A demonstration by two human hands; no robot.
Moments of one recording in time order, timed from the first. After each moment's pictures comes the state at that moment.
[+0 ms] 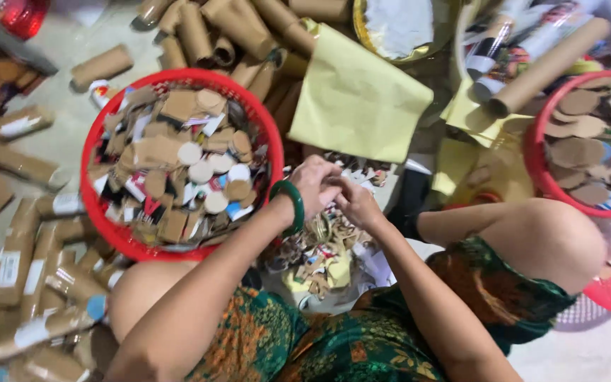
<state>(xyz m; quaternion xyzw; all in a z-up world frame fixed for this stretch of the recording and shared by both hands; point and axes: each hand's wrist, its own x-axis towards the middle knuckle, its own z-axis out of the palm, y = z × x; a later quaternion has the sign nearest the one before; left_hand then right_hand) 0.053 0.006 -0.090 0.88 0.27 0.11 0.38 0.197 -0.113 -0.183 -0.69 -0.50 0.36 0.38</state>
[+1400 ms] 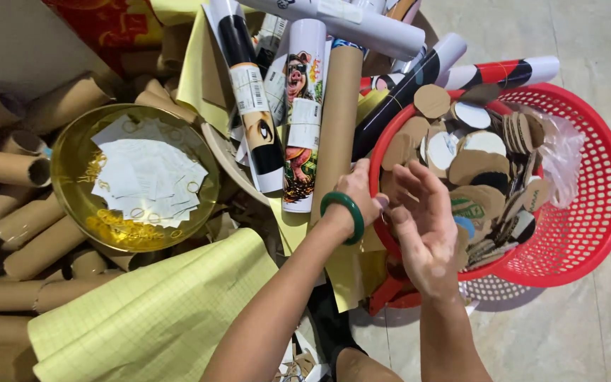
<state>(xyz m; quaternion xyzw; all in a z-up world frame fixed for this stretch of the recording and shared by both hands) 0.567 -0.043 -0.174 0.85 0.14 -0.23 0.46 0.520 -0.168 -0.092 -0.67 -0.04 0.09 0.74</state>
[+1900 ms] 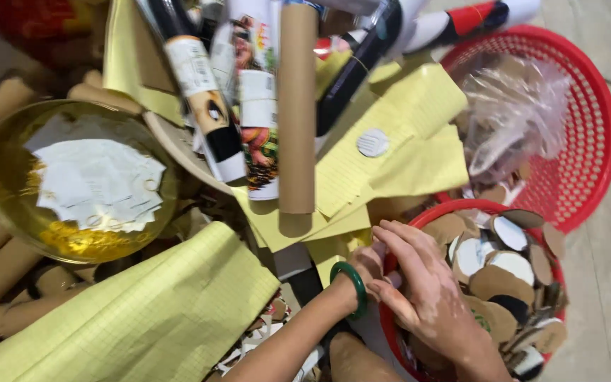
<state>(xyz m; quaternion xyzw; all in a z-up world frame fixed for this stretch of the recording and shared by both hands) 0.419 -0.126 -0.252 0.77 -0.04 -0.29 0.56 0.456 -0.227 -0.071 -0.90 -0.21 0.10 0.36</state>
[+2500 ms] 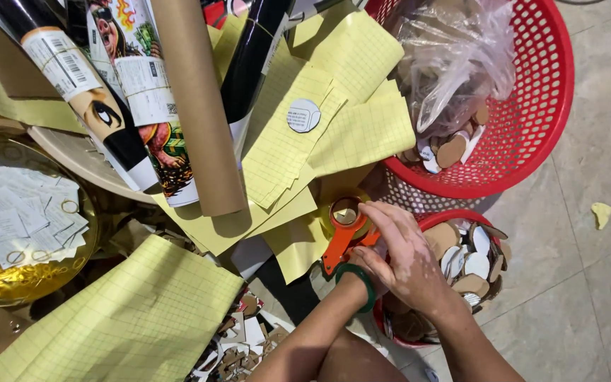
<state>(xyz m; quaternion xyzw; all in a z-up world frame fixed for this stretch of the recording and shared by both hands) 0.384 -0.228 -0.299 0.78 -0.14 -0.45 0.41 0.440 -0.294 -0.131 -0.92 -0.13 0.09 0.35</state>
